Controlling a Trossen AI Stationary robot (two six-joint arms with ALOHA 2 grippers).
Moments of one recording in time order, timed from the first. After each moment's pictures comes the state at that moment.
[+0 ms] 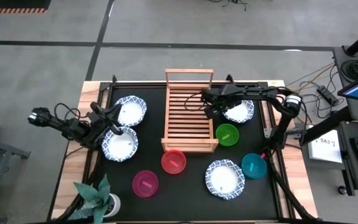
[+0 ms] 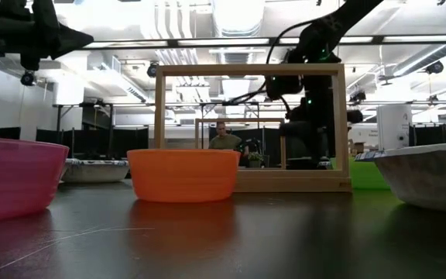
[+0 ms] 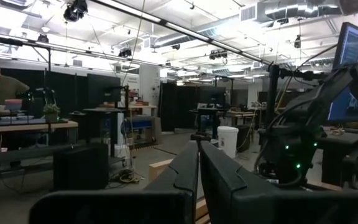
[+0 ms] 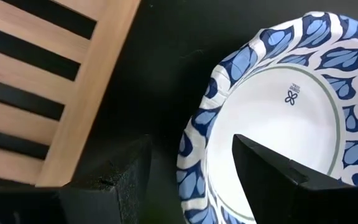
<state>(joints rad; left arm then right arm) -0.36 0.22 0.01 0.85 -1.05 0.51 -0.46 1.78 1.20 -0.96 0.29 0.70</state>
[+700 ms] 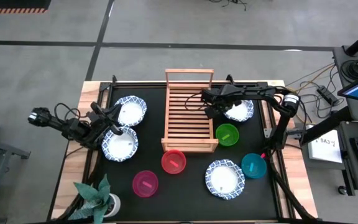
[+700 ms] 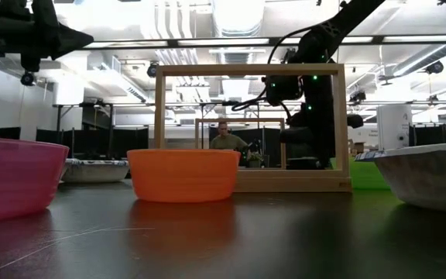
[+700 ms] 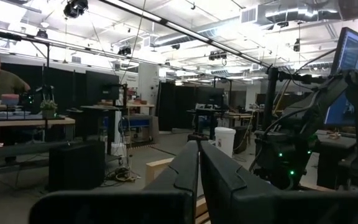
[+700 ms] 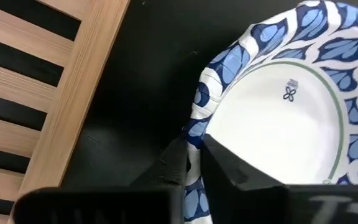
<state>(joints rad) -0.36 0.22 0.01 0.85 -1.05 0.48 -0.47 1.80 1.19 -0.93 0.29 0.69</state>
